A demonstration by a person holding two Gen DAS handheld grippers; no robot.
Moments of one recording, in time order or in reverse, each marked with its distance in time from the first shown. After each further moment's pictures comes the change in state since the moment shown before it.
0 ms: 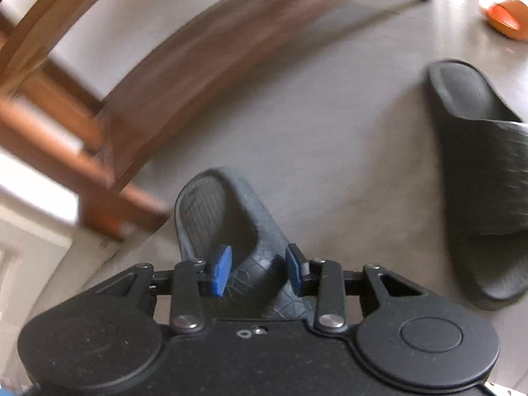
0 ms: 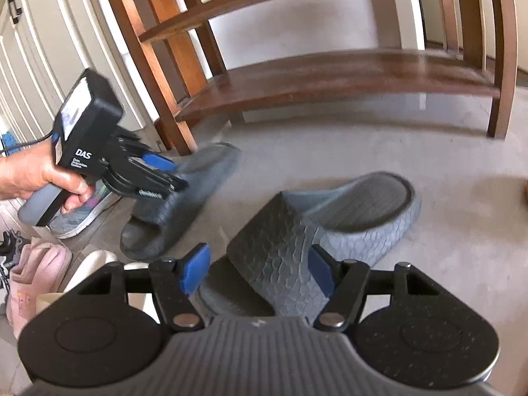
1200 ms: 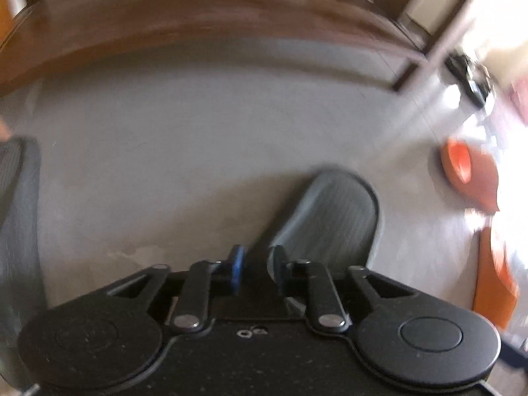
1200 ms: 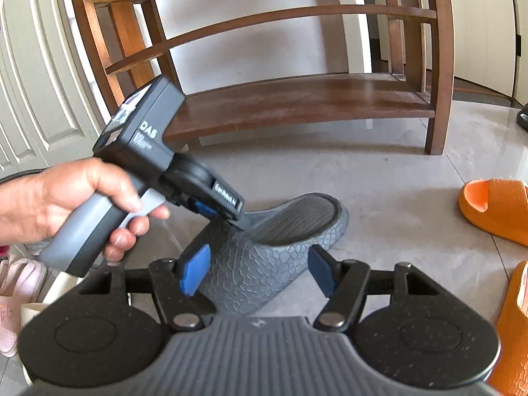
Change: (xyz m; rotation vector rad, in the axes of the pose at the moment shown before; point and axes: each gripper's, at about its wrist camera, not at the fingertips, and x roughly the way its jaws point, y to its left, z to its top) left arm 0.009 -0.075 0.076 -0.545 0.093 -0.445; right arm -0.062 -0.026 0.007 0.010 -0.090 -0.160
